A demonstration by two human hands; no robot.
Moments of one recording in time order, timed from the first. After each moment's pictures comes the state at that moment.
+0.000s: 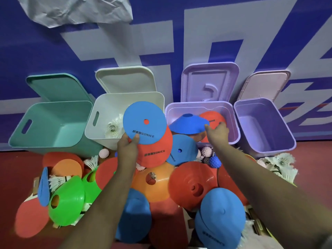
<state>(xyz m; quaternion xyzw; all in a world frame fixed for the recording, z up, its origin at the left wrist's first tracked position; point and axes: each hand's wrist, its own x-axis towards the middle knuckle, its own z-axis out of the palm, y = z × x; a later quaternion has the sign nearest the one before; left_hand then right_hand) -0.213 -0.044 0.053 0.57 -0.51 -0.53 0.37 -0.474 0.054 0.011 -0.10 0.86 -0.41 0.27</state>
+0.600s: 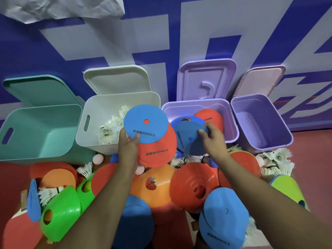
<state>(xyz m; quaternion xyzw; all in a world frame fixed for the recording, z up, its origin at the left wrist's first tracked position) -0.228 -0.073 0.033 0.51 -0.46 -0.63 0.37 -0.443 0.075 0.015 -0.30 0.81 -0.45 0.20</state>
